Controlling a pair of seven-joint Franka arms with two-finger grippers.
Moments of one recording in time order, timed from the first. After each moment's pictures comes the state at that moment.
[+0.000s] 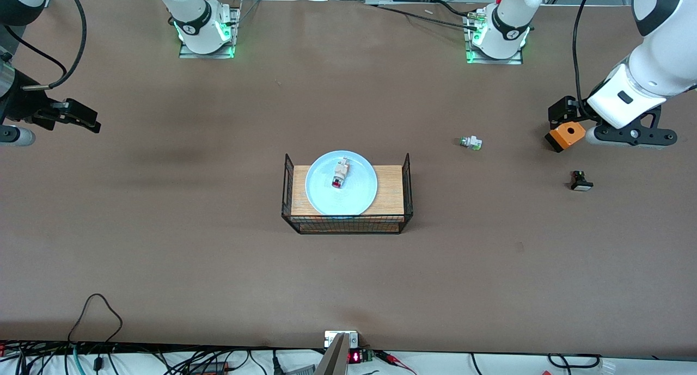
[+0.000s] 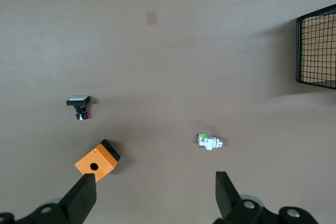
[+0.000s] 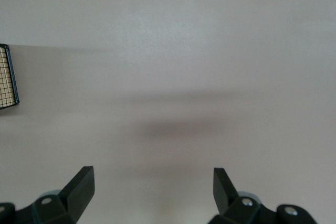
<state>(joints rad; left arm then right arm) -0.06 0.00 -0.05 -1.74 0.03 1.64 -0.03 0.07 0.03 -0.09 -1.65 -0.02 1.65 0.03</state>
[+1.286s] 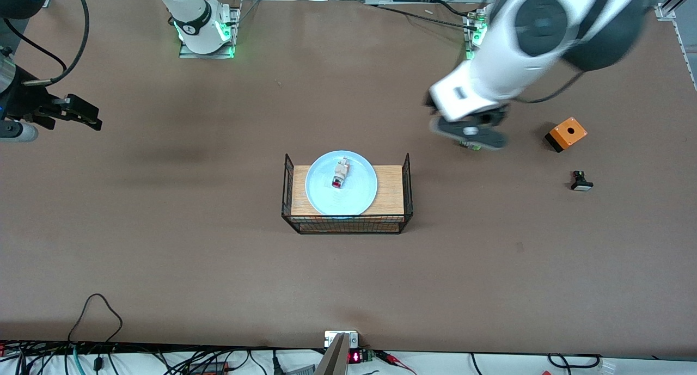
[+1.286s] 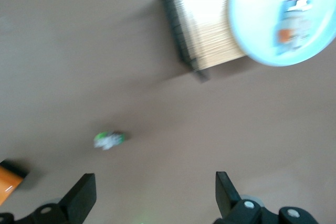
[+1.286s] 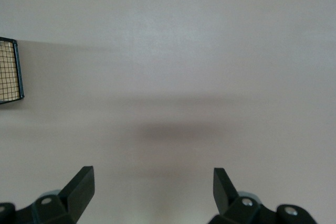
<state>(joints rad) -0.32 0.29 -0.24 -1.42 -0.06 1.57 -0.26 0.08 0.02 -0.09 -1.65 -0.02 1.63 -0.01</state>
